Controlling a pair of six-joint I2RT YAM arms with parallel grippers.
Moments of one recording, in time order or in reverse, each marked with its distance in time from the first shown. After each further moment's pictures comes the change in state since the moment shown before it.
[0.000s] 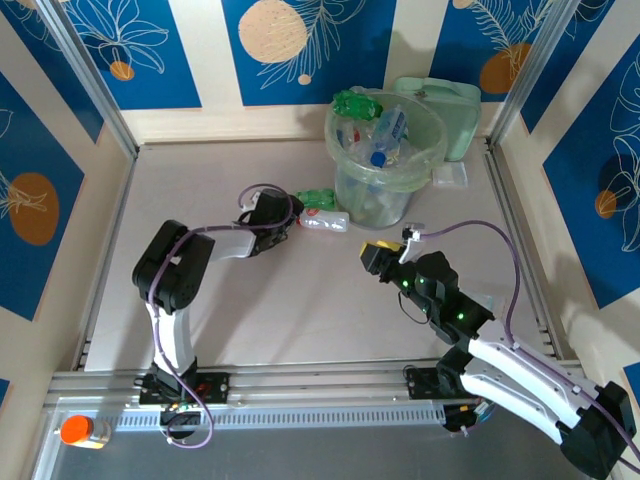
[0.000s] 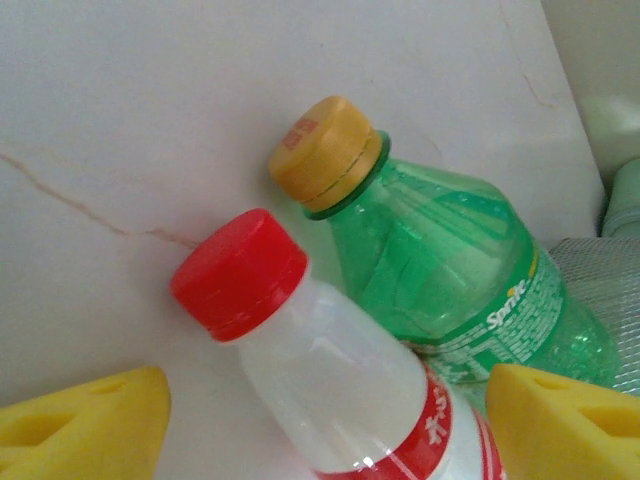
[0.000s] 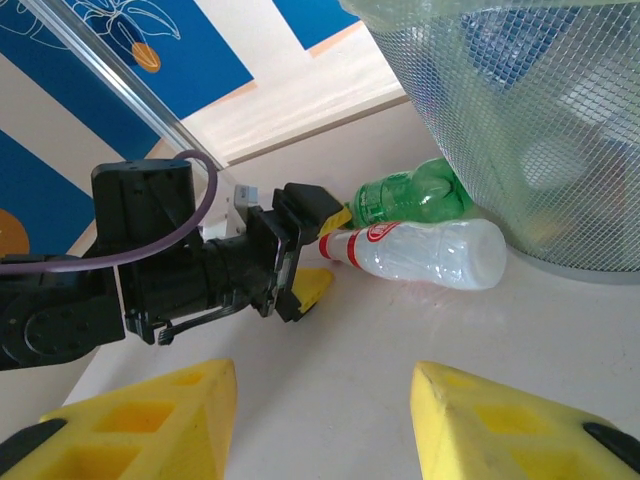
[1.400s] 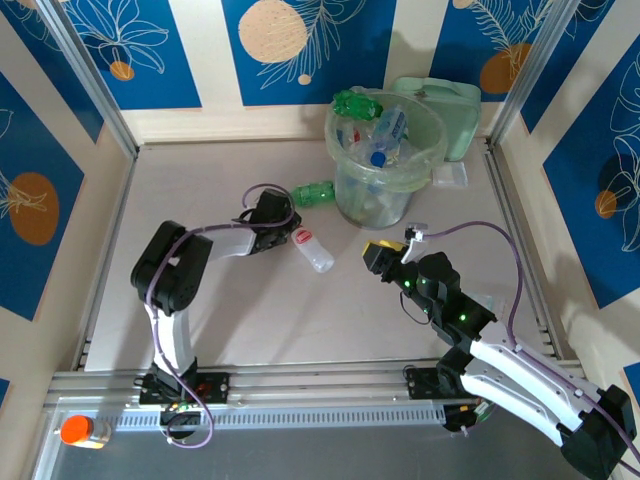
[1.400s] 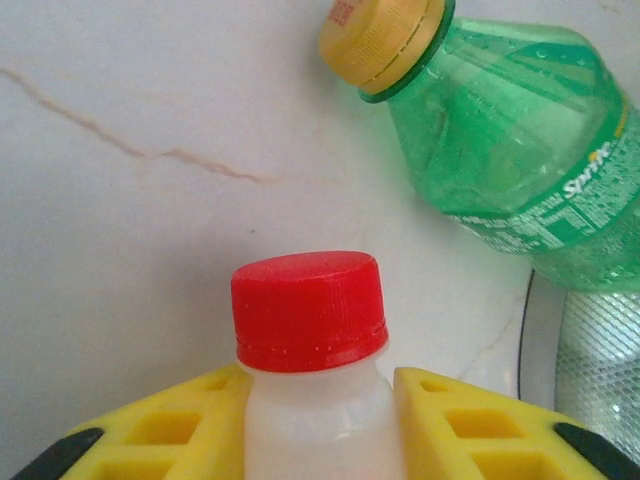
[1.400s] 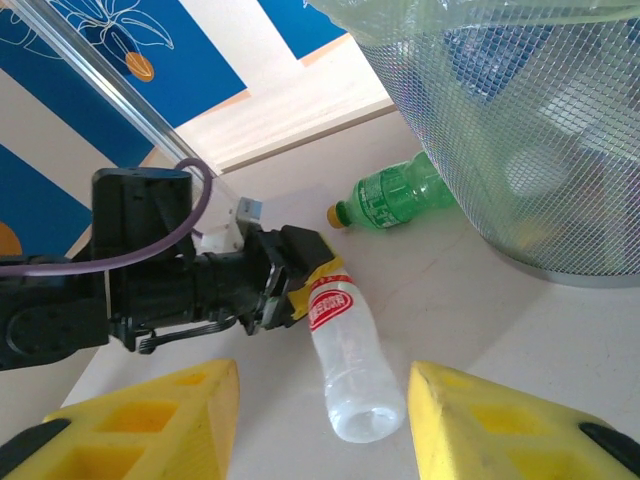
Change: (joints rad) left arm -0.013 -0.045 0.001 -0.146 0.071 0.093; right arm -0.005 -0.019 0.001 -0.019 0.019 -0.001
